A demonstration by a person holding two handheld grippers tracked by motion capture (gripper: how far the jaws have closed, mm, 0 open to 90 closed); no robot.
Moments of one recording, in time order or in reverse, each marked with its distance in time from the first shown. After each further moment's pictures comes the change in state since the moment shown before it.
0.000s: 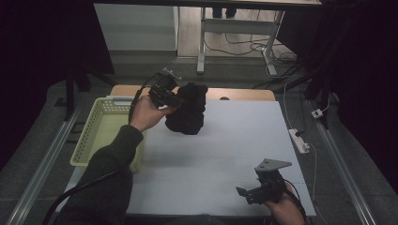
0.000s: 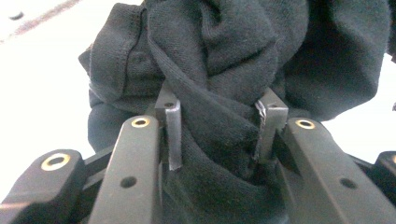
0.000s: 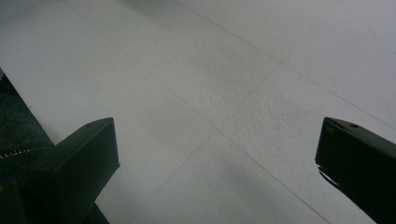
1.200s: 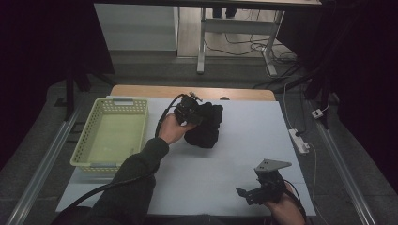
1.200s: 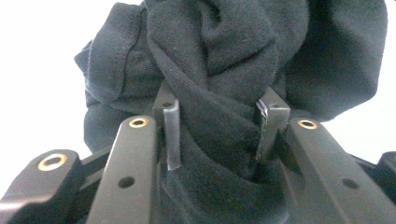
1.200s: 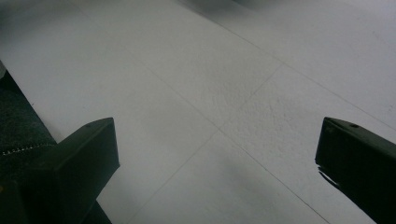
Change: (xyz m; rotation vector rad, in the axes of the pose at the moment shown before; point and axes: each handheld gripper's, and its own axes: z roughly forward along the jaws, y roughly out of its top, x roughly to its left) left arm -0.011 -0.018 0.118 0.057 -0.023 -0.006; right arm 0.001 0.000 0.000 0.002 0.006 -0.014
